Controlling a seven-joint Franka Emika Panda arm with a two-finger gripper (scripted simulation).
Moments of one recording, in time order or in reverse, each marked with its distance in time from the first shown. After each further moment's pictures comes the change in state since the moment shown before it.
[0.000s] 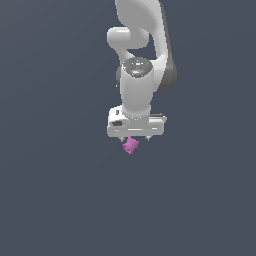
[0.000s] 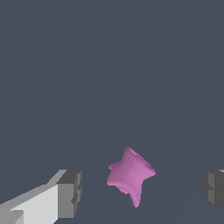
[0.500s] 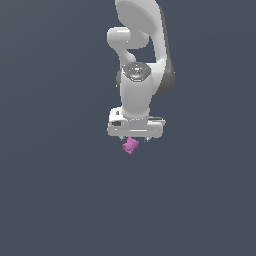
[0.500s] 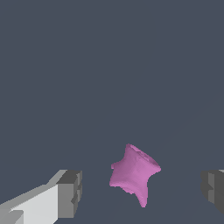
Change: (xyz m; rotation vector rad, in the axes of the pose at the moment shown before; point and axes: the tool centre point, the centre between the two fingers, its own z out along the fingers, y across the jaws) arm -0.008 0.001 0.013 -0.001 -0.007 0.097
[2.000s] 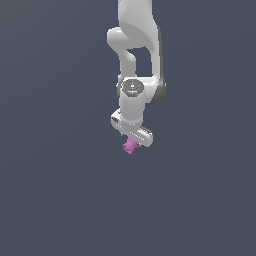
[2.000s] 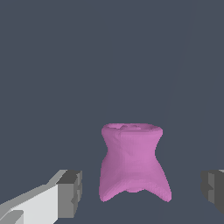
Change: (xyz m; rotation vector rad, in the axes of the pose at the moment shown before) arm -0.051 0.017 0.070 -0.031 -0.030 0.568
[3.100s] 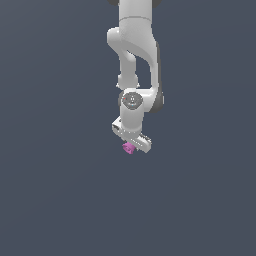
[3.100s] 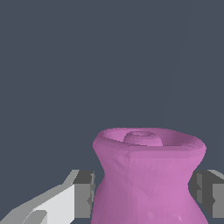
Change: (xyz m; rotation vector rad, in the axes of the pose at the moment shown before) arm -0.001 0.000 0.050 0.000 0.000 0.004
